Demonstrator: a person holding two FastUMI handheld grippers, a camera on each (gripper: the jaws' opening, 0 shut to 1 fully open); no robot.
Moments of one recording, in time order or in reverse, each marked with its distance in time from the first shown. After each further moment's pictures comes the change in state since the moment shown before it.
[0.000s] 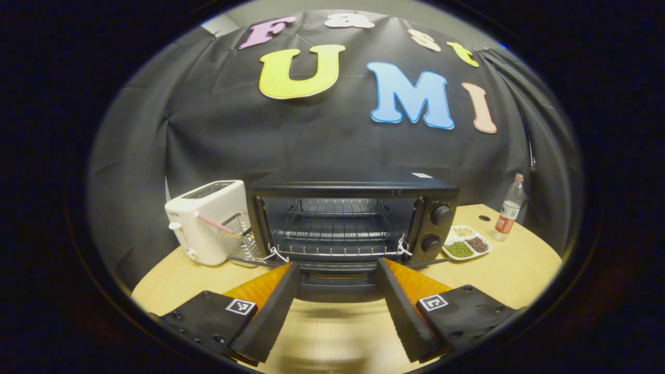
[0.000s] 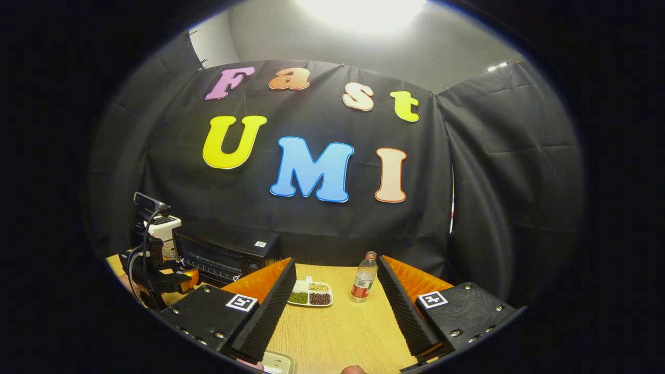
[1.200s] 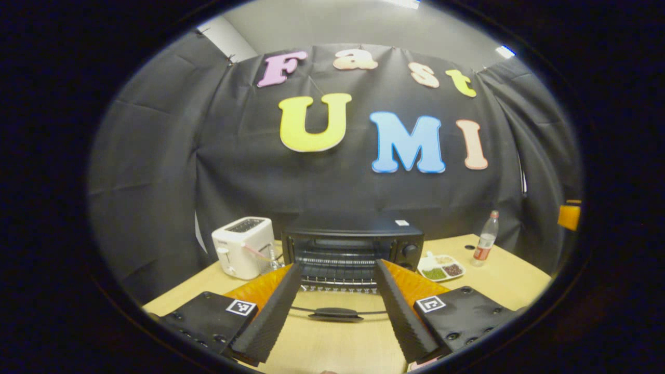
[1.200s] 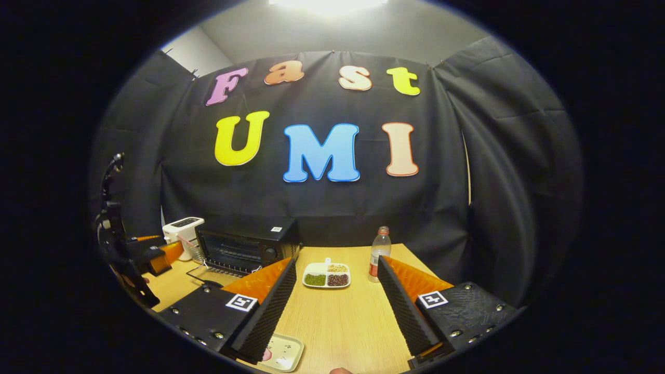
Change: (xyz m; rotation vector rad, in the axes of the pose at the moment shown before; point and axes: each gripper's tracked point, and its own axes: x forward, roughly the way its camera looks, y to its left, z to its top) left arm -0.171 0.003 0.106 -0.024 -0.244 0.067; right arm -0.013 -0.010 -0.043 0.127 0.135 0.167
